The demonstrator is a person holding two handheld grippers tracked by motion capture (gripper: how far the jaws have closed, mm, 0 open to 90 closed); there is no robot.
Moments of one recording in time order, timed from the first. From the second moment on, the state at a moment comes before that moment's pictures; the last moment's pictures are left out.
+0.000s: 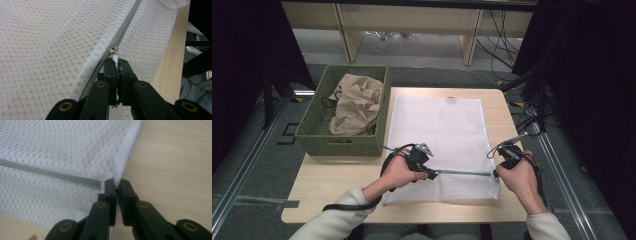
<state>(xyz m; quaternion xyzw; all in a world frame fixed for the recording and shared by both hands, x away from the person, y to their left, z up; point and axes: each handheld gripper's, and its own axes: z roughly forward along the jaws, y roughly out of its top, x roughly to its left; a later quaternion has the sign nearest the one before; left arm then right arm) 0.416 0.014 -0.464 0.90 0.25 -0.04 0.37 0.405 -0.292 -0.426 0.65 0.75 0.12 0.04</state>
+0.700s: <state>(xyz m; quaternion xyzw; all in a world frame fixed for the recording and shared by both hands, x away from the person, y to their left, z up) 0.416 0.021 -0.463 0.89 0.26 -0.04 0.37 0.404 -0.295 -0.426 0.65 0.75 0.12 0.04</state>
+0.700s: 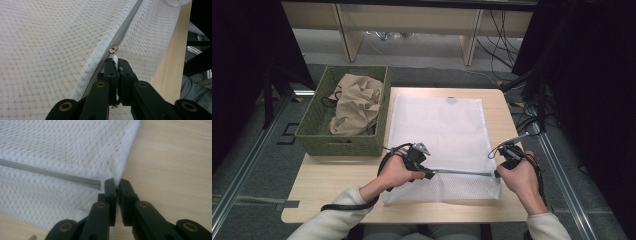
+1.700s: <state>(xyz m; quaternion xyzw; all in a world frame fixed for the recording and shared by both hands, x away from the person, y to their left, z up) 0.414 0.031 -0.460 0.90 0.25 -0.04 0.36 0.403 -0.302 -0.425 0.65 0.75 0.13 0.04</state>
